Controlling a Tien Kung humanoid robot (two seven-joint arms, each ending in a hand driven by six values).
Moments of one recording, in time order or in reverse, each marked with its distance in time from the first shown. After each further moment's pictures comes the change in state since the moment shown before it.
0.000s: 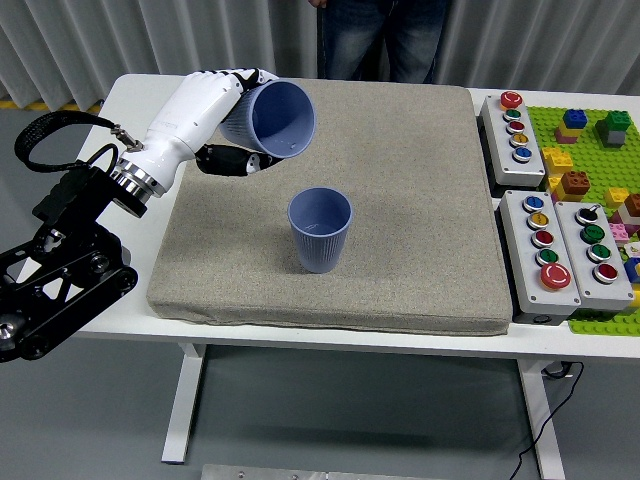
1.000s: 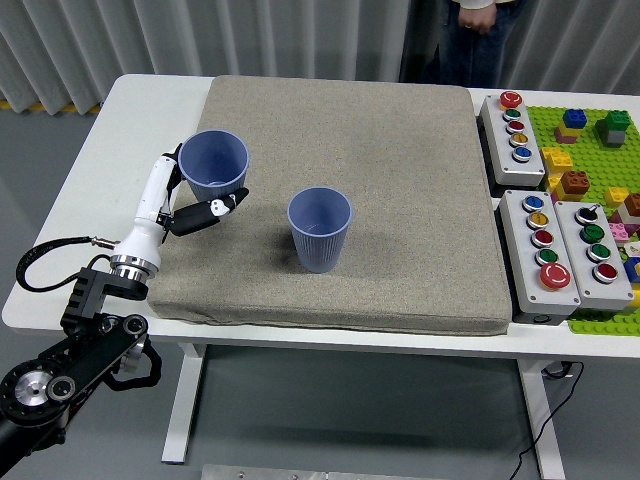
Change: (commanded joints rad) left arm 0.289 -0.225 -0.130 0.220 -0.493 0.163 -0.271; right arm -0.006 -0.002 0.023 0.000 -0.044 0.012 -0.003
